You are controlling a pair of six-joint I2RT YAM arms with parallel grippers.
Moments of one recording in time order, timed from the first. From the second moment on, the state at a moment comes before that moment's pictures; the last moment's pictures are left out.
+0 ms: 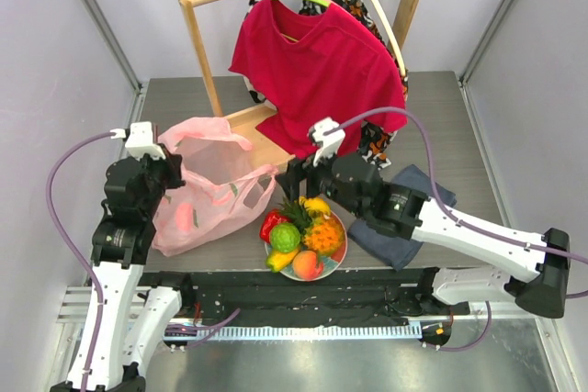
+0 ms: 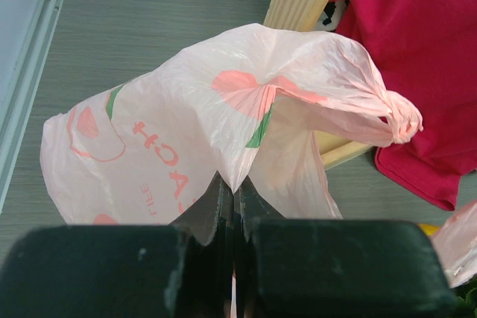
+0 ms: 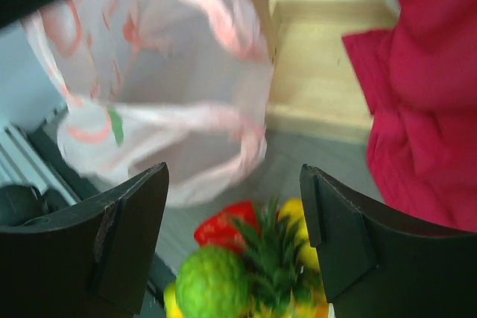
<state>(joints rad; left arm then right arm) -0.10 0.64 0.89 -0.48 -0.02 -0.16 1.05 1.18 1.09 -0.09 0.29 0.31</state>
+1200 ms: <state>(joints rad) -0.10 0.63 0.88 -0.48 -0.02 -0.16 1.36 1.33 0.97 -0.45 0.53 0.88</state>
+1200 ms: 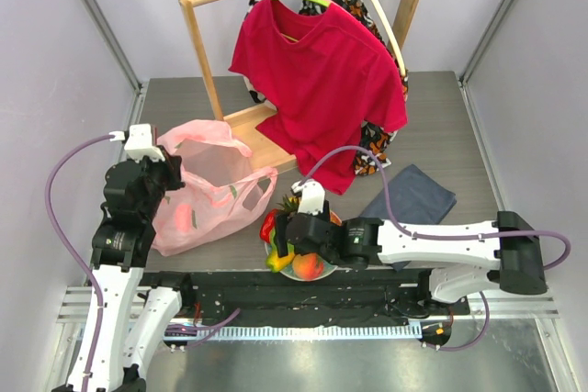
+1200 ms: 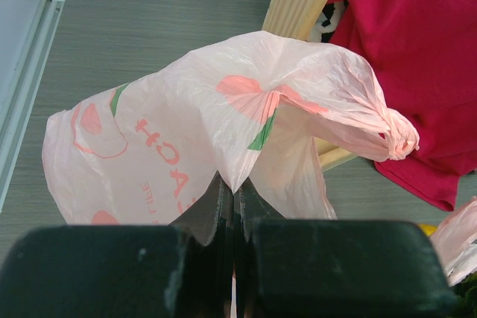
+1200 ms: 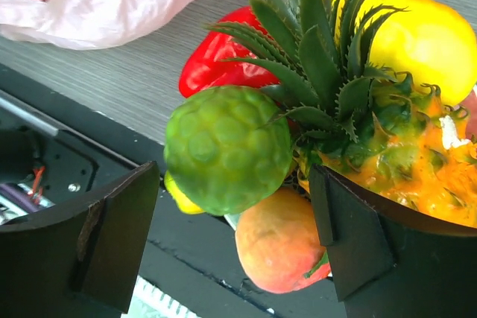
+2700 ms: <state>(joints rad) -0.10 0.63 0.88 -0.48 -0.02 -0.16 1.36 1.44 1.04 -0.47 0.54 0.86</state>
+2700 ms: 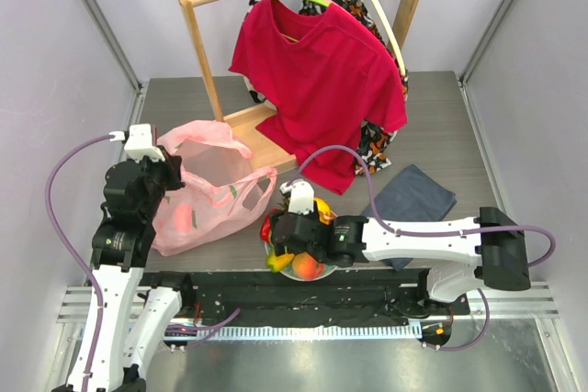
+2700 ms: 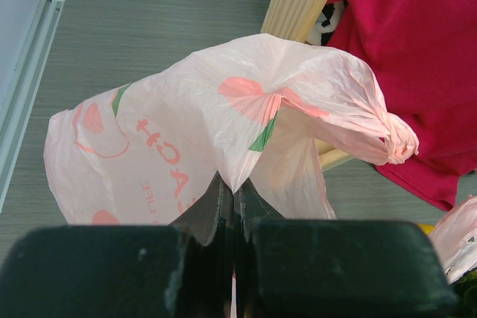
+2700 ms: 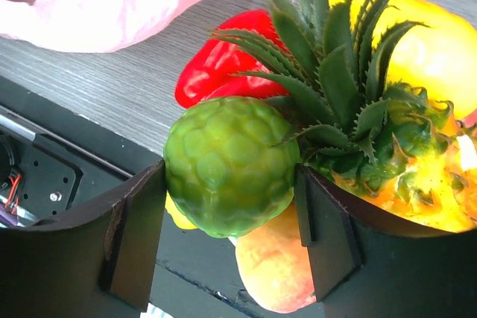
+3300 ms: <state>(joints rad) -0.10 0.63 0.88 -0.48 -0.02 -0.16 1.39 1.21 0.98 -0.23 0.47 0.63</state>
